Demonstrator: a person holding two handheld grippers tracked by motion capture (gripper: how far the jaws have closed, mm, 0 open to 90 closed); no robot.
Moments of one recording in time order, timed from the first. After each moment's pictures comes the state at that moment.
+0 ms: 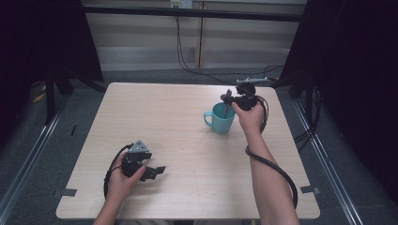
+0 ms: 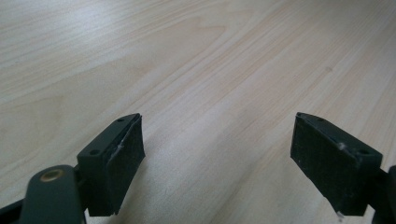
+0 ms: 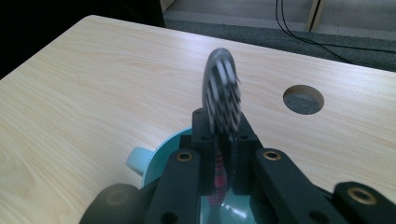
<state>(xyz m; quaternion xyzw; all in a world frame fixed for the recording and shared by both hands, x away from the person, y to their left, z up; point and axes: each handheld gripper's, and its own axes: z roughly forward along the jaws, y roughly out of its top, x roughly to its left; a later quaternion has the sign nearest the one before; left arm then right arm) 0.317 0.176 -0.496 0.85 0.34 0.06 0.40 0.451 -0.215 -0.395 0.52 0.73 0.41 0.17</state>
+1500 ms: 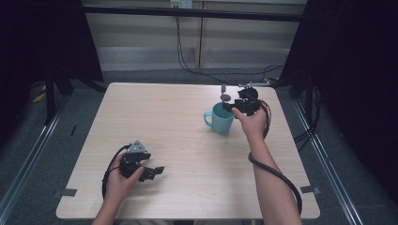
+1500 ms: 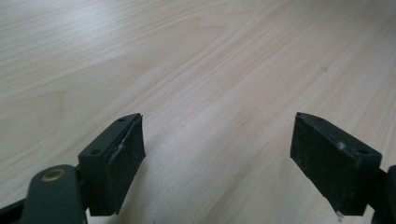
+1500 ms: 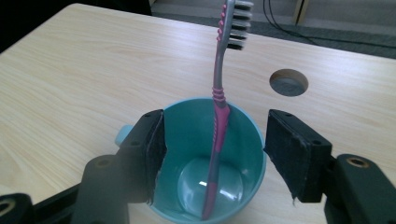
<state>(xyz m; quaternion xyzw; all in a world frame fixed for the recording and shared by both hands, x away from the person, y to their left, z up) 0.315 0.180 -0.495 0.85 0.34 0.06 0.40 0.436 -0.220 -0.399 0.53 0.73 0.39 0.18</state>
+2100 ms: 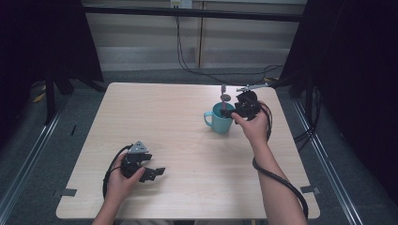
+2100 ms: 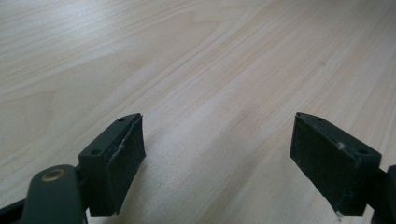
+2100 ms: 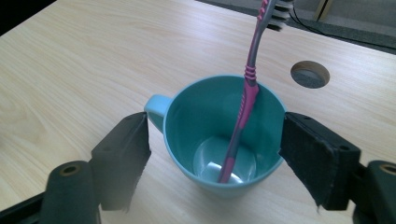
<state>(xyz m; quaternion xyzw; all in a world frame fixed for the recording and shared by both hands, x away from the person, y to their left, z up) 0.316 0.177 -0.497 0.85 0.33 0.05 0.39 0.419 -0.216 -0.393 0.49 0.77 0.38 0.17</state>
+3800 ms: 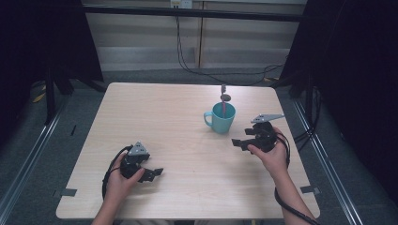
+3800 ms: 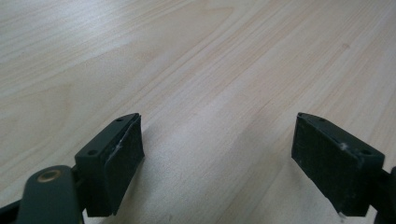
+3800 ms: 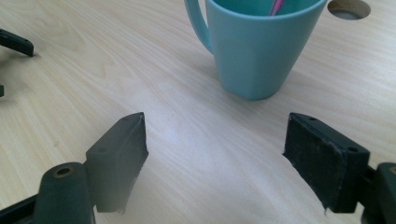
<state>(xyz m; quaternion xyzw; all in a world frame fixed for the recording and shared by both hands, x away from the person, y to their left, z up) 0.317 0.182 -0.504 0.86 0.32 0.08 0.38 0.340 -0.256 -0.436 0.44 0.80 0.39 0.13</state>
